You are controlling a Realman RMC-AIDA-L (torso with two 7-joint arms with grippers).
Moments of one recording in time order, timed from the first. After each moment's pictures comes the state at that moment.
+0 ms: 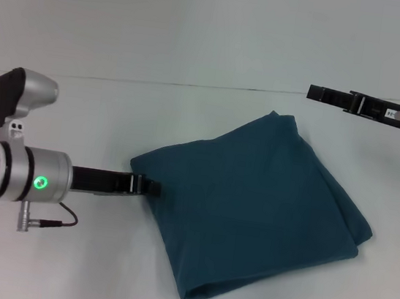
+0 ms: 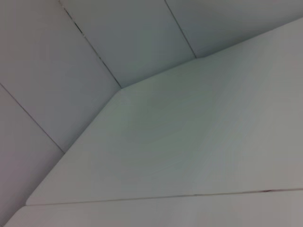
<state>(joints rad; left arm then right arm) -0.74 -2.11 0.90 0.50 2.09 1.07 -2.21 0.67 1.99 -0.69 -0.60 -1.91 -1.09 1.98</state>
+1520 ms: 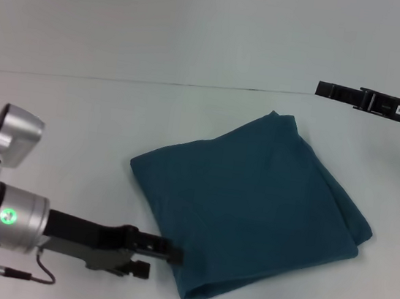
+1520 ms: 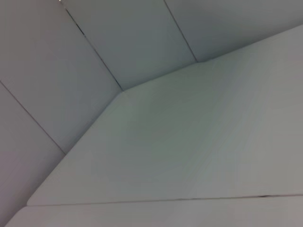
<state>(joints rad) -0.69 -2.08 0.89 0.54 2.18 1.49 -2.51 0.66 1.97 -0.68 -0.62 -1.91 -1.13 1.99</state>
